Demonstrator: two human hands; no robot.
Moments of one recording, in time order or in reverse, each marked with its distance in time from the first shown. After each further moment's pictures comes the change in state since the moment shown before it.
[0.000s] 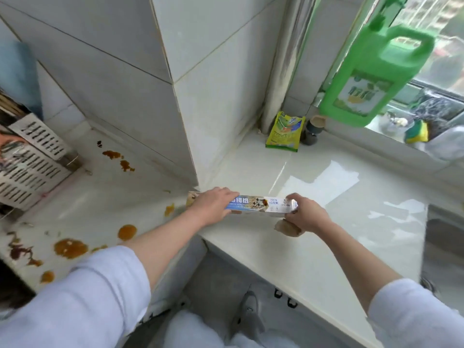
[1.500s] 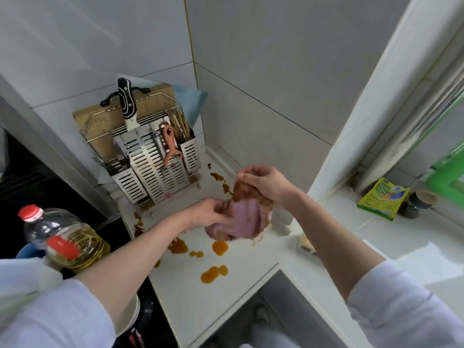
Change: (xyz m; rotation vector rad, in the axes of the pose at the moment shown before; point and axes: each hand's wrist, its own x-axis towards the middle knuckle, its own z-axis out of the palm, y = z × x) left_hand -0.228 -0.163 -0.115 -1.015 0.129 -0.473; right_hand -0.057 -0.398 -0.039 0.869 -0.286 -0.601
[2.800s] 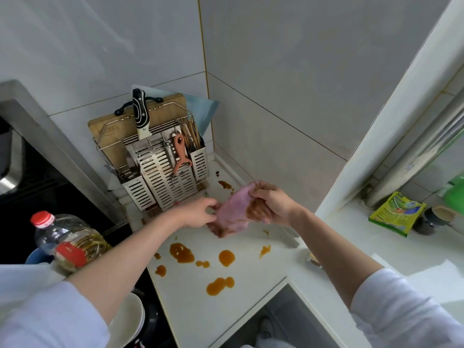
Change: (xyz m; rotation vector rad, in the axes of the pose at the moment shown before) left_hand -0.009 0.002 -0.048 0.406 0.067 -0.113; right_hand 0.025 0.032 0.009 0.311 -0.147 0.223
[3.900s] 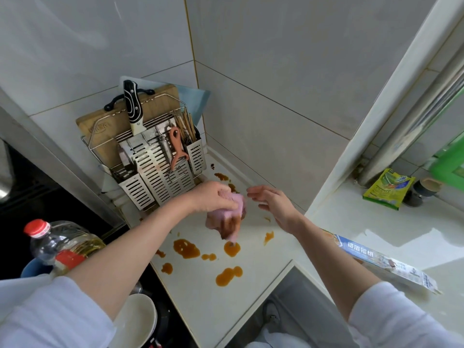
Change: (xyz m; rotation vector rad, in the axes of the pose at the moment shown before) left_hand -0.003 0.019 -0.015 -0.147 -0.036 0.246; right_hand -0.014 0.046 0.016 -0.185 0.190 -0.152
